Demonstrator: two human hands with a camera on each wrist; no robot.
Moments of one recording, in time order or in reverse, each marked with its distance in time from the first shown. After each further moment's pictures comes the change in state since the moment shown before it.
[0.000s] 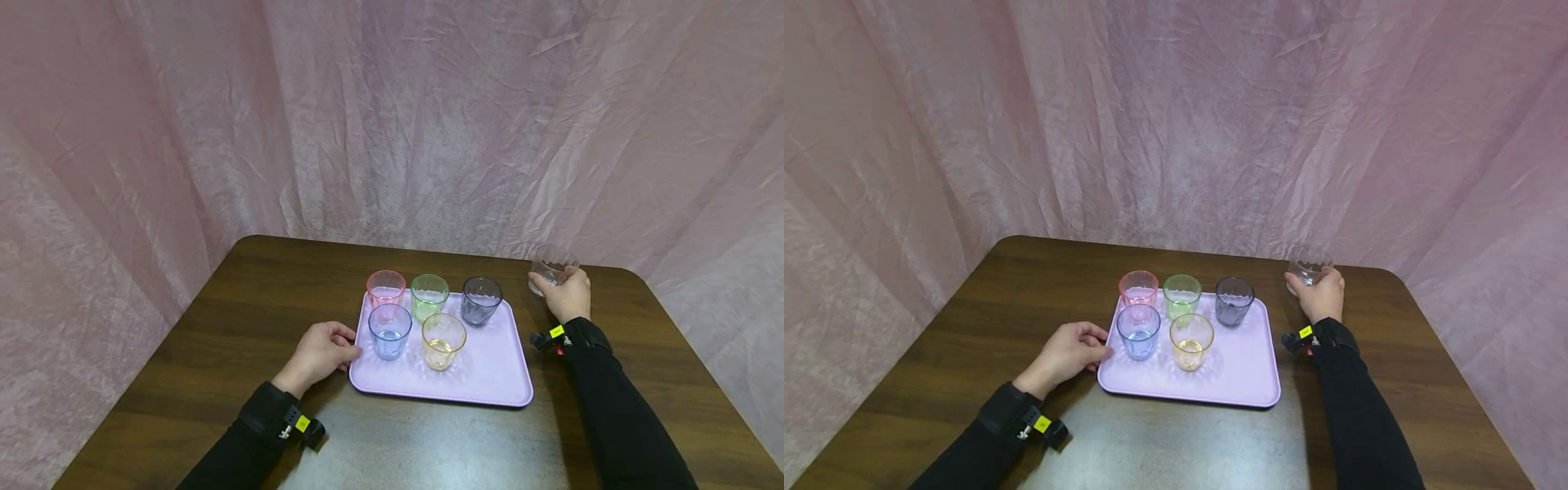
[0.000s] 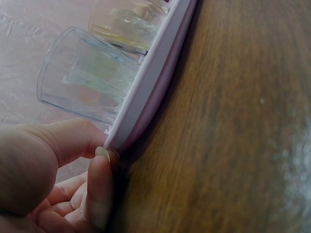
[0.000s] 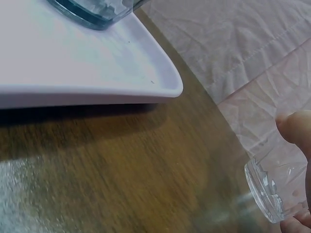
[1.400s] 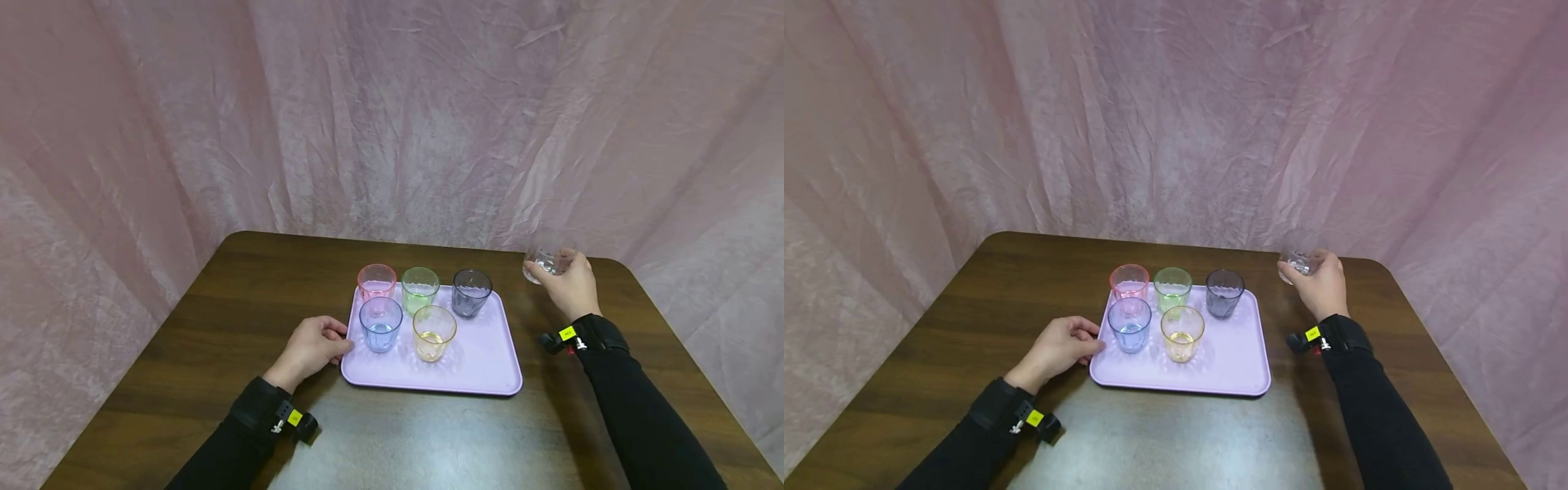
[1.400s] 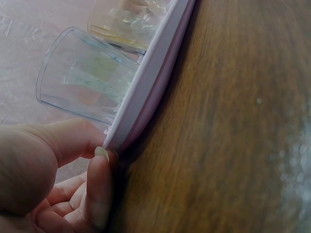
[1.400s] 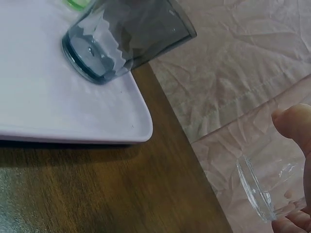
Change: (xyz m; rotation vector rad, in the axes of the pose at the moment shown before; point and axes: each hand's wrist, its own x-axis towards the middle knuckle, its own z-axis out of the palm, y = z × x) left_hand 0.000 0.002 0.000 0.028 -0.014 -0.028; right_hand -0.025 -0.030 -0.043 0.005 -0.081 -0.134
